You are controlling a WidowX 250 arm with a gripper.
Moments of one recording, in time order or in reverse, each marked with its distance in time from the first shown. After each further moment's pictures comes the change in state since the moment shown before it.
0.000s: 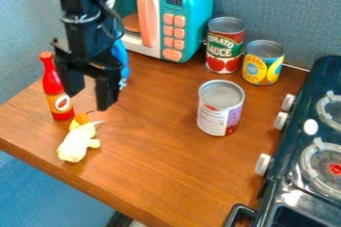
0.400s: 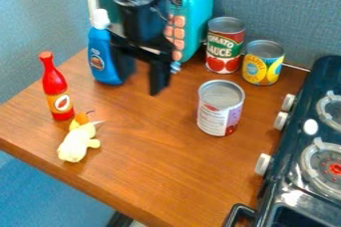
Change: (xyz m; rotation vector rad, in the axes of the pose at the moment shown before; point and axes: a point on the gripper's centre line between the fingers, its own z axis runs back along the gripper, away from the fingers) arm 0.041 -0.062 0.011 -0.090 -0.041 -0.129
